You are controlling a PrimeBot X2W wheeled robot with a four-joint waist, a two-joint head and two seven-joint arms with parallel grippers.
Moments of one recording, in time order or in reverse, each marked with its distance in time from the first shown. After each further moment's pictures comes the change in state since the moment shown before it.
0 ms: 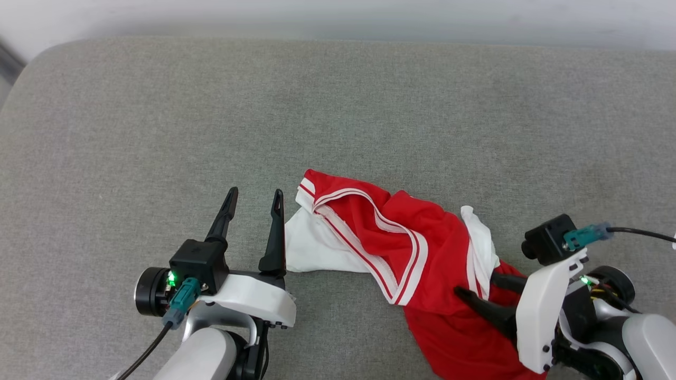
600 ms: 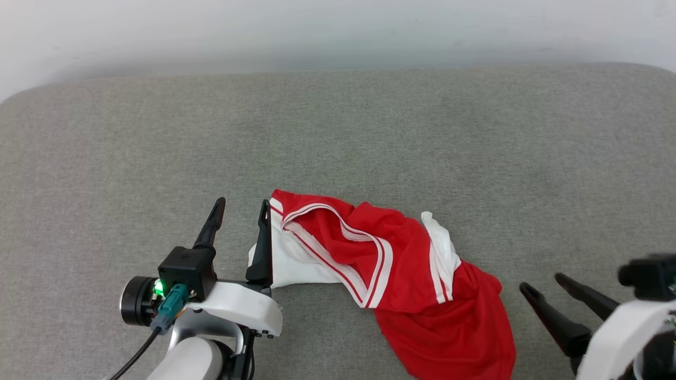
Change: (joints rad) left arm 0.037 0.043 0.015 -0.024 0.007 0.009 0.033; right arm 0.283 0.069 -0.306 -0.189 -0.080 0.000 -0.154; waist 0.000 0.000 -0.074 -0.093
